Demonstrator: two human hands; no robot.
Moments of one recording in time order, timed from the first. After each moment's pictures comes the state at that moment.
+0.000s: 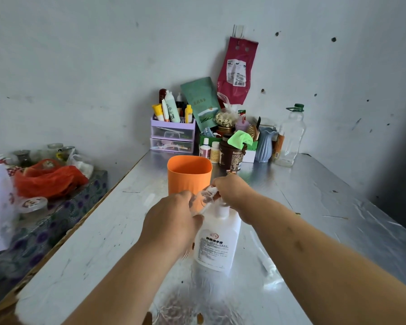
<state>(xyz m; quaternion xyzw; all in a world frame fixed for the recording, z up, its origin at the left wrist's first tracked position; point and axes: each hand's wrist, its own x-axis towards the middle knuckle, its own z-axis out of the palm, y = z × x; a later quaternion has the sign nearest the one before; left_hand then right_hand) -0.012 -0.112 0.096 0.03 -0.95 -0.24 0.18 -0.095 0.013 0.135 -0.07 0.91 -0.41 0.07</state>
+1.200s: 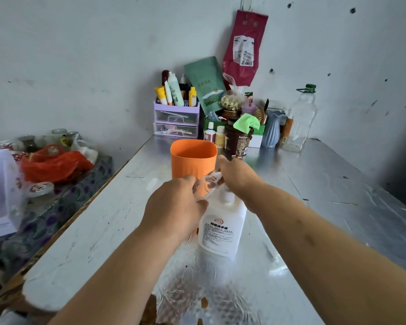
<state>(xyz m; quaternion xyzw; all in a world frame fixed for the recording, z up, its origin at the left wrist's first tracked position) -0.014 -0.113 0.094 0.03 -0.95 -0.24 0.18 -0.090 0.010 0.132 -0.12 0.92 -0.36 0.03</state>
